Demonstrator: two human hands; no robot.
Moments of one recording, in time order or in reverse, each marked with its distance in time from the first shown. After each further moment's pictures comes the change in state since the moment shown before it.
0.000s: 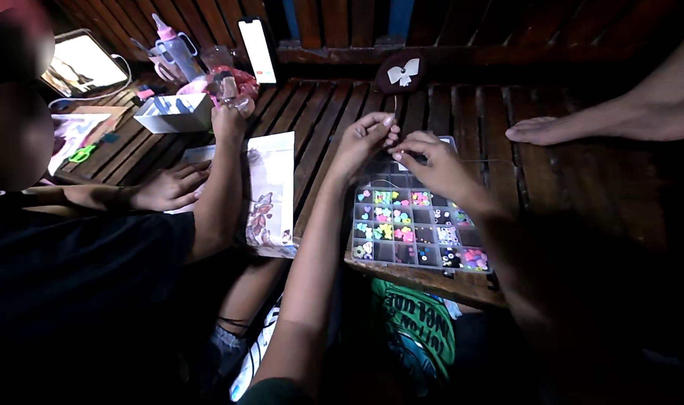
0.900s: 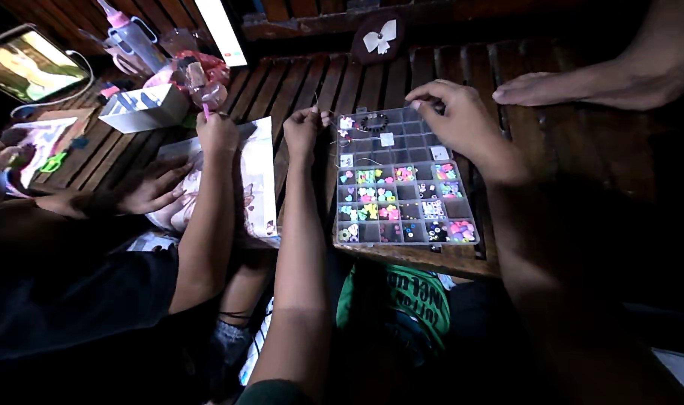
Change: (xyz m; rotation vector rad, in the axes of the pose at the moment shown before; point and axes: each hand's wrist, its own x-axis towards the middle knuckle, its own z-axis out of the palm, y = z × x) left_hand 0.006 -0.021 -0.047 0.291 0.553 -0.169; right_hand 0.003 0.022 -0.039 -0.084 0.071 0.134
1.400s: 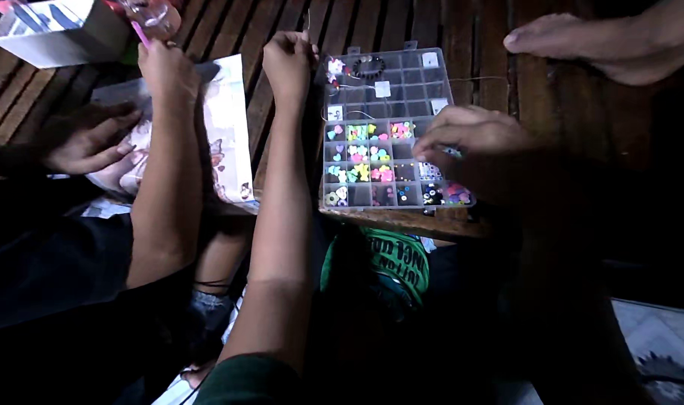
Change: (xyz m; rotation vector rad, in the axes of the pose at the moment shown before) left_hand 0.002 0.006 0.009 0.252 -0.023 0.176; right_hand -0.101 -0.048 -0.019 -0.198 -0.243 -0.165
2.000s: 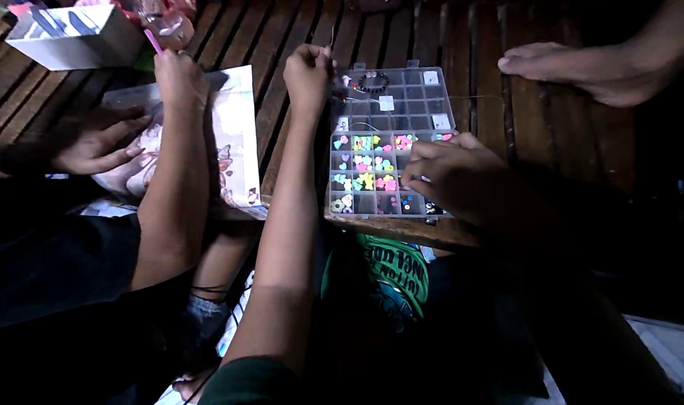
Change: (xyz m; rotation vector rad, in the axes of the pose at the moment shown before) left_hand -0.007 0.009 0.007 -0.029 -0.063 0.014; right_hand 0.008 -0.013 0.016 -0.280 -0.160 -0.124
